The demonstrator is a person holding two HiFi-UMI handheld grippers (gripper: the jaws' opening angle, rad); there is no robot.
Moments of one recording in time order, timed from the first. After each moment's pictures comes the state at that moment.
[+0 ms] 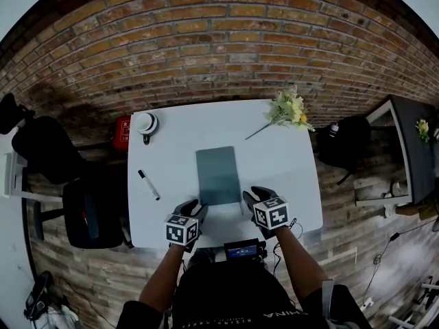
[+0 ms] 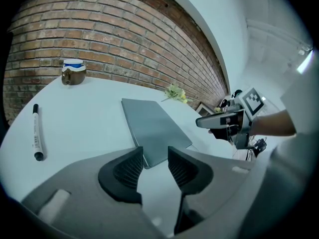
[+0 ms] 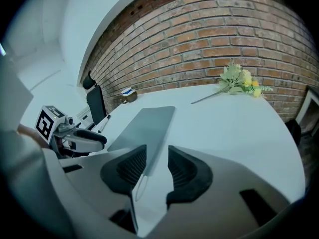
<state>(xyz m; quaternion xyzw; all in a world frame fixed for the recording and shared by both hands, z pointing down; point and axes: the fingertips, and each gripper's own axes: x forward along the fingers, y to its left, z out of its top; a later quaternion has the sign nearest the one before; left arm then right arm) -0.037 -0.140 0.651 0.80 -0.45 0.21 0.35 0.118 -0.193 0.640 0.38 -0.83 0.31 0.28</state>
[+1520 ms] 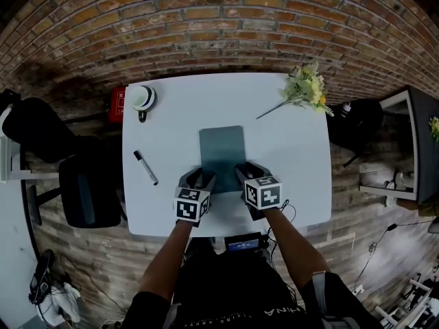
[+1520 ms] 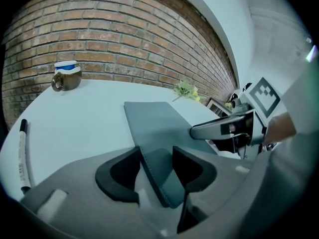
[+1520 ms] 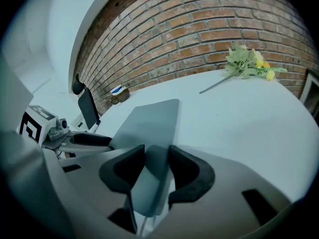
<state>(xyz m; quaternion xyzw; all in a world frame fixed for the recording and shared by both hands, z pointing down) -0.037 -0.205 0.677 0.77 -0.48 0.24 0.33 0.067 -0.235 0.683 0.40 -0.80 0.36 0.27</state>
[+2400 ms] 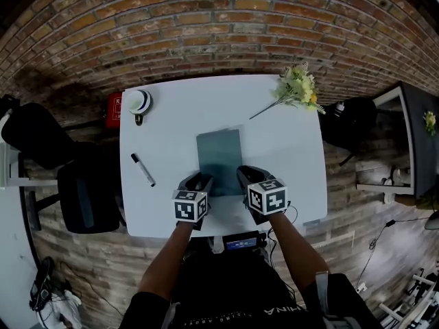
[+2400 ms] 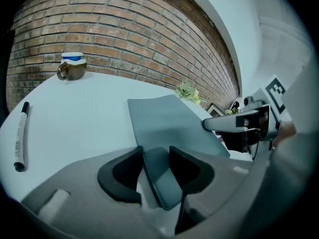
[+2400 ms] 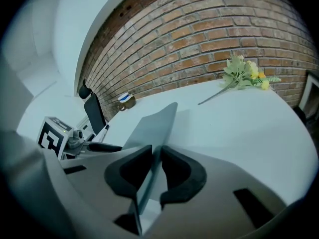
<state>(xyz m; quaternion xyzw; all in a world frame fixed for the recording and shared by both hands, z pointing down) -0.028 -0.192 0.678 0.76 -0.49 0.22 0.37 0.080 -0.222 0.643 0.39 -0.82 0.35 0.24</state>
